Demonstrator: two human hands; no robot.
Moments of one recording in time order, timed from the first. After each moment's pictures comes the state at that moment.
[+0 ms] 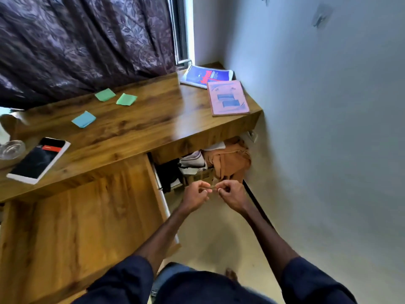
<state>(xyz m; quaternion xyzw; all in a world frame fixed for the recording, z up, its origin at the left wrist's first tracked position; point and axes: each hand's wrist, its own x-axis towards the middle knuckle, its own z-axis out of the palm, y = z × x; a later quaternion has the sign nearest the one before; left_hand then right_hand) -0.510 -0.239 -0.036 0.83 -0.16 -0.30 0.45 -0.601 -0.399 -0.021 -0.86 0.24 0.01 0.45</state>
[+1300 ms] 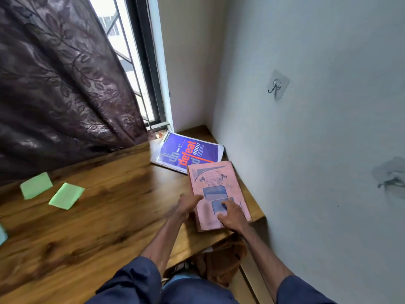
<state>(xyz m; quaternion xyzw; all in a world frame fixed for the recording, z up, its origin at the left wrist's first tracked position) -0.068 -0.583 -0.037 0.81 0.07 -0.36 0.45 -0.192 -0.721 -0.039 -0.88 0.30 0.14 0.33</state>
